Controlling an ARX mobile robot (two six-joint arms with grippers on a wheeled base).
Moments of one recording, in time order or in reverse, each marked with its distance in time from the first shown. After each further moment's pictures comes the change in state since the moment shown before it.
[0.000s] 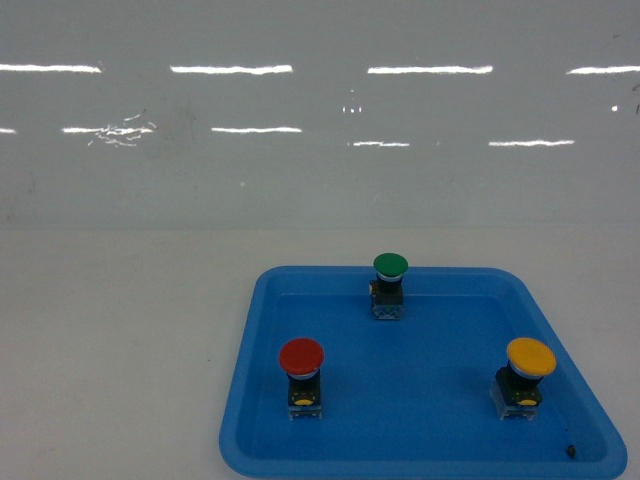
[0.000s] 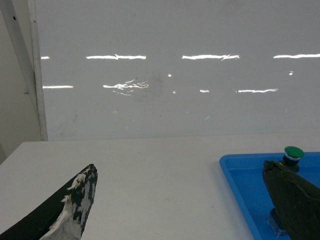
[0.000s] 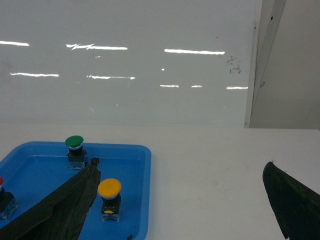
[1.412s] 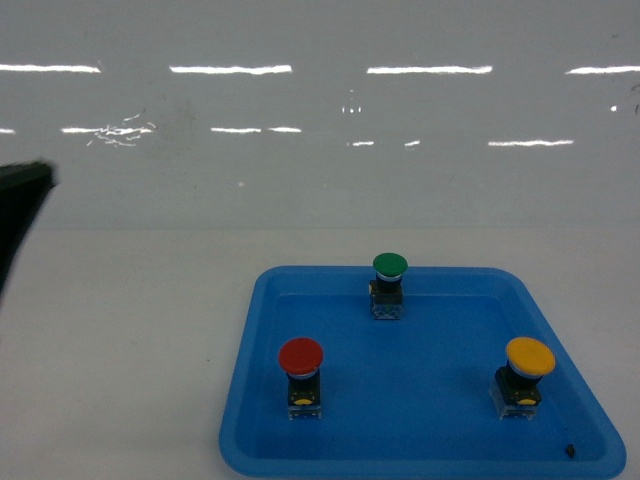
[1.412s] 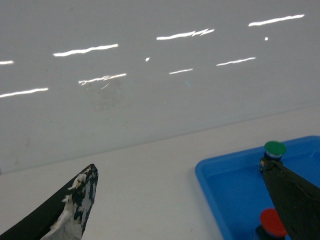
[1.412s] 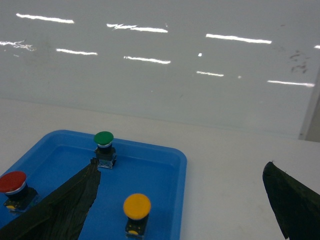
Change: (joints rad) left arm -0.282 1.012 0.197 0.756 -0.153 0.093; right arm 0.060 0.996 0.109 0.816 -0.134 -0.031
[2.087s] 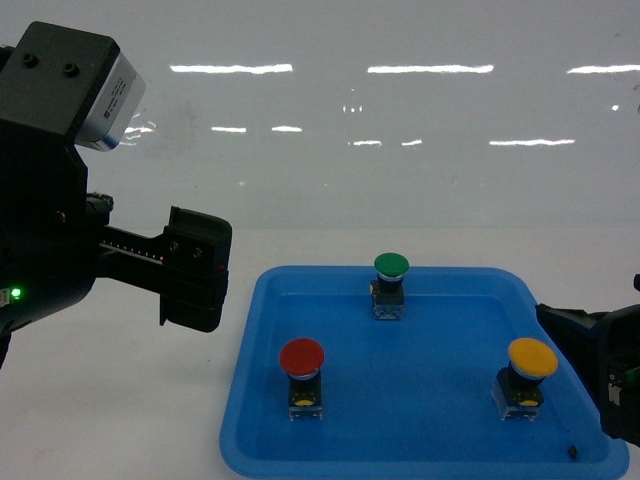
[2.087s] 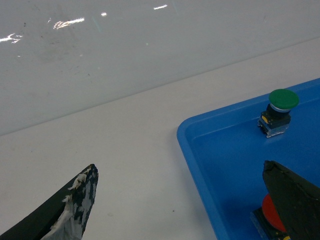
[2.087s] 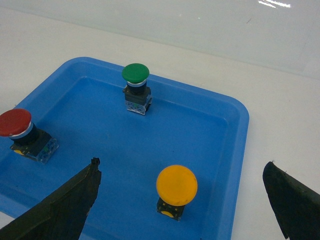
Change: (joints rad) left arm -0.070 0.520 0.288 -0.056 -0.023 -0.003; right arm 0.064 0.581 0.270 -0.020 -0.103 -0.061
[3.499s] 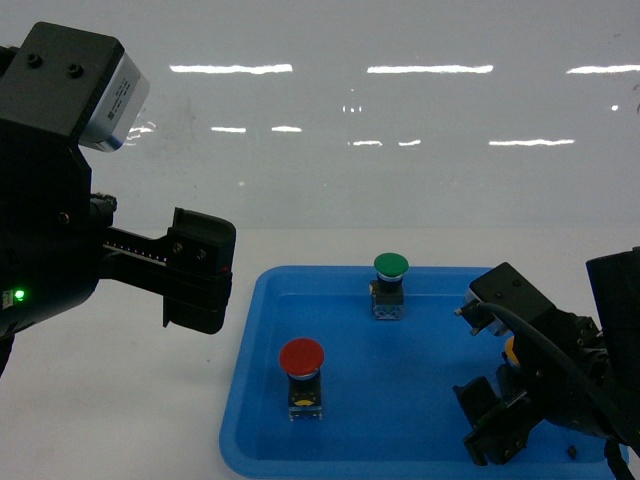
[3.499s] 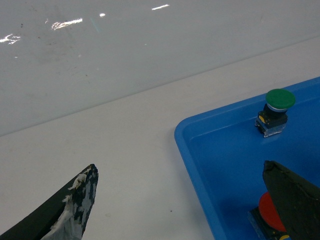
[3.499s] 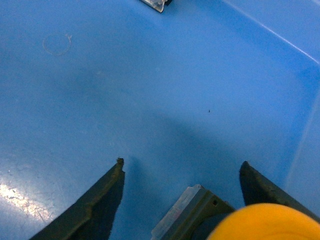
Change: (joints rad) left arm 0.000 0.000 0.000 0.000 0.000 0.000; right arm 0.092 0.577 0.397 -0.178 0.098 -0.244
